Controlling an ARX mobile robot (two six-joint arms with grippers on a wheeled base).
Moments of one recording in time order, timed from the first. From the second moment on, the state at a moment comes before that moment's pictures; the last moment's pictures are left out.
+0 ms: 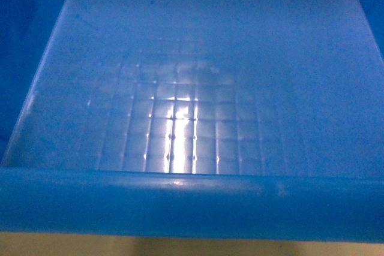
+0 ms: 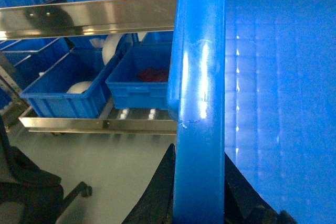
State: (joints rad) left arm -0.58 0.77 0.52 -0.04 -0.73 -0.09; right arm 0.39 0.79 0.47 0.02 0.47 0.14
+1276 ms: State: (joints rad) left arm -0.58 0.77 0.52 -0.04 -0.73 -0.08; right arm 0.39 0.79 0.47 0.02 0.47 0.14
